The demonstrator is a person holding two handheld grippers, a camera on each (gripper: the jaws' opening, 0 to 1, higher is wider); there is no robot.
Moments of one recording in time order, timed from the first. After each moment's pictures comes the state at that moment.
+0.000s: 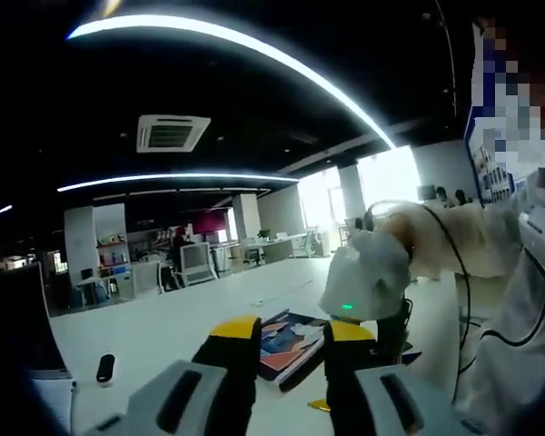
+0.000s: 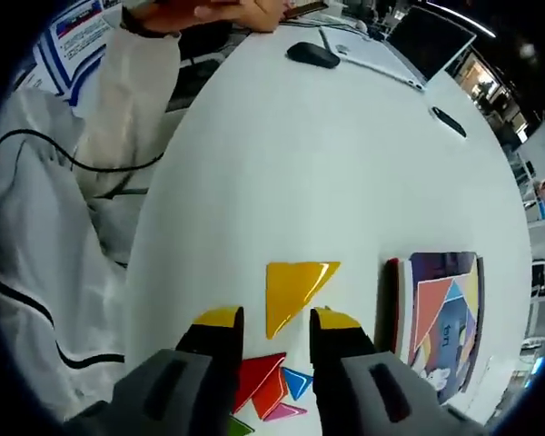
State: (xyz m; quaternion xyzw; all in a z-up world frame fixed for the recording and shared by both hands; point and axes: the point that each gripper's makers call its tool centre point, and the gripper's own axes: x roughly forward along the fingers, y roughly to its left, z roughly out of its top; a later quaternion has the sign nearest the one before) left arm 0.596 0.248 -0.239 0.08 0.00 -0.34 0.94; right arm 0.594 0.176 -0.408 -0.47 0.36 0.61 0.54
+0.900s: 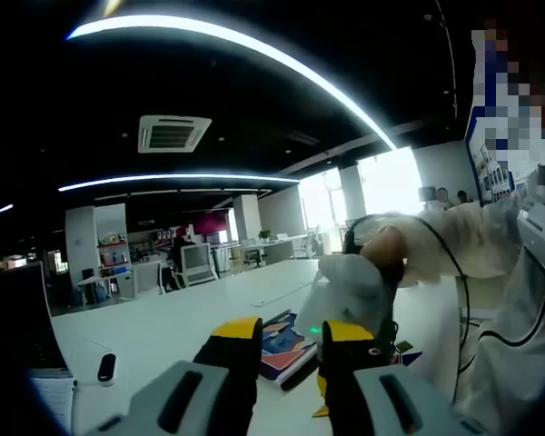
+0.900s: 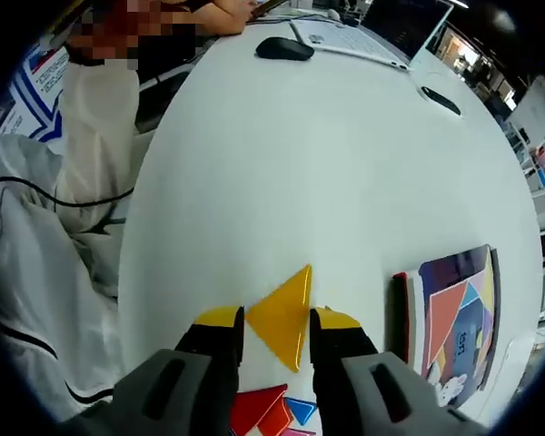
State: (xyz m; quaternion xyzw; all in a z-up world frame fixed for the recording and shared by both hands) left arm 0.595 0.255 -0.237 0.08 -0.01 -0.34 0.94; right arm 0.598 0.195 -0.415 -0.45 0.37 0.62 0.53
